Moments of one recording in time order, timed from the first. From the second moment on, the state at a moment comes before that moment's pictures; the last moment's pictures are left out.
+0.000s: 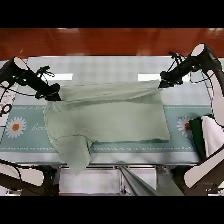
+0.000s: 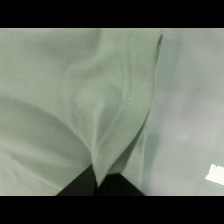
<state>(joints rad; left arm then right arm) 0.16 -1.72 1.39 1.20 -1.44 -1.43 -0.10 -1.93 1.78 -1.16 1.51 1.41</state>
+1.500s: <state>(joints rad) 0.68 -0.96 0.46 1.18 -1.38 -1.50 -0.30 -0.89 0.50 -1.02 1.05 1.42</state>
